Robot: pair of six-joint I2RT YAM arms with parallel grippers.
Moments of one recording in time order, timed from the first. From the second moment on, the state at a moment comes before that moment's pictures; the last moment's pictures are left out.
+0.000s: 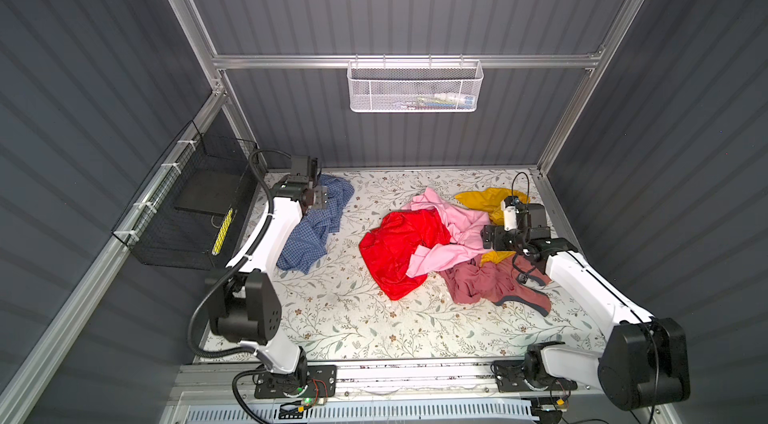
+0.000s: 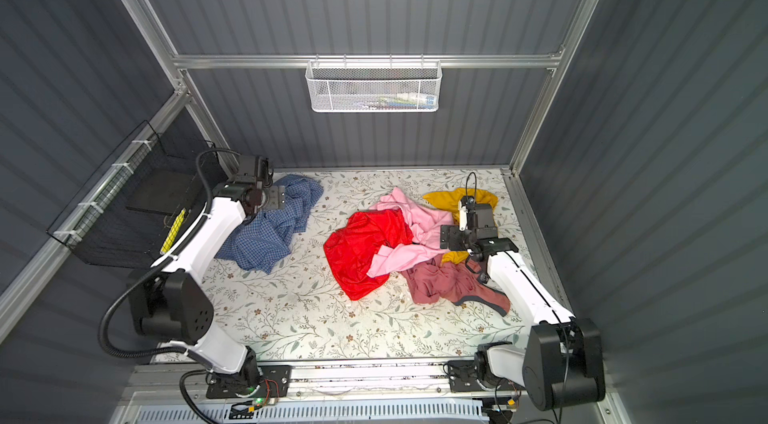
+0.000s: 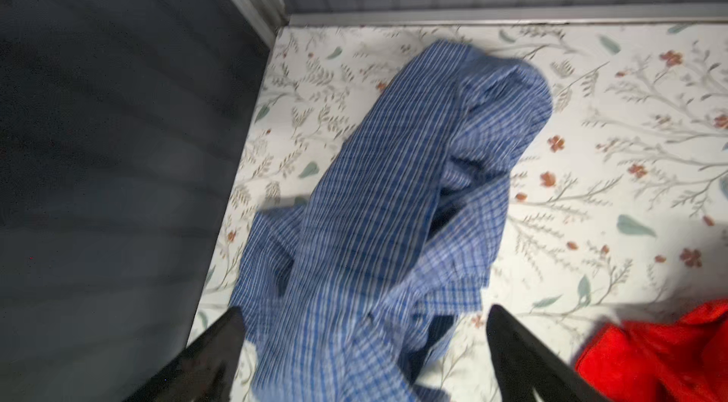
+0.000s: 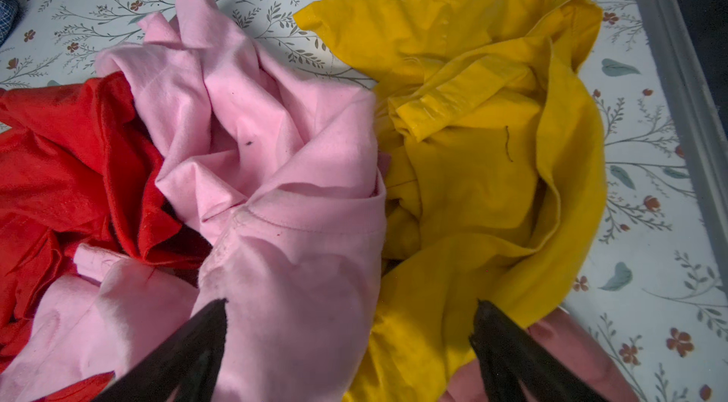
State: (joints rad) left arm -0.16 1.70 1.55 -0.71 -0.34 -0.05; right arm 0.13 1.24 0.83 -0.38 -0.01 0.10
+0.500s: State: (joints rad) left arm -0.23 2.22 1.79 -0.83 -0.23 0.03; right arm 0.13 1.24 0.89 -0.42 -0.01 0.10
